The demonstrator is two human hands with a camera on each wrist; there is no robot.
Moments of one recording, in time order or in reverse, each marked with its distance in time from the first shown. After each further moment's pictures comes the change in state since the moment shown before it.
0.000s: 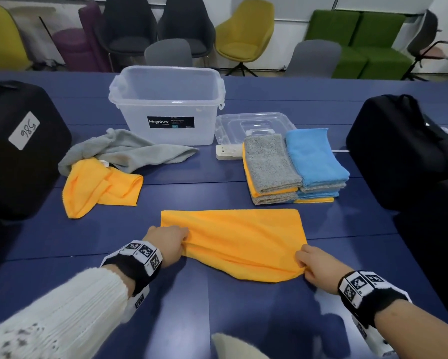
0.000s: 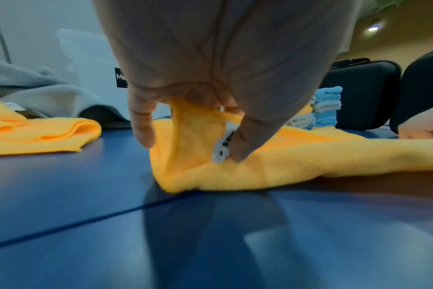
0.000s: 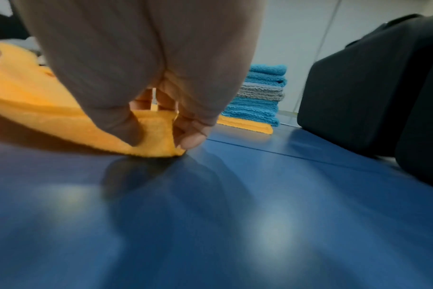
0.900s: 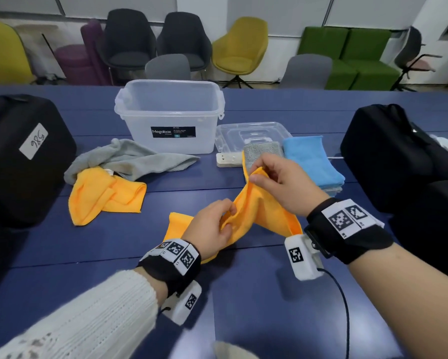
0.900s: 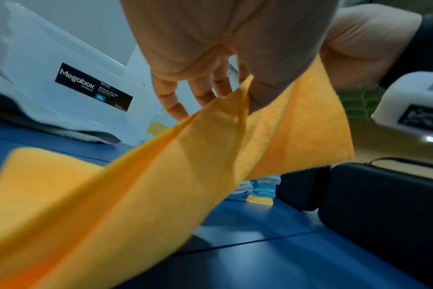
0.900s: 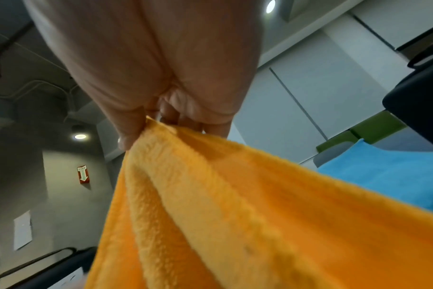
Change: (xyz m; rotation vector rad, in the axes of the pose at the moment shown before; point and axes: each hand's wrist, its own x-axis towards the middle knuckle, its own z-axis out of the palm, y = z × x) left_hand -0.019 0.067 -0.043 -0.717 0.592 0.425; right_hand 0.008 -0.122 -0.165 0.576 0.668 -0.358
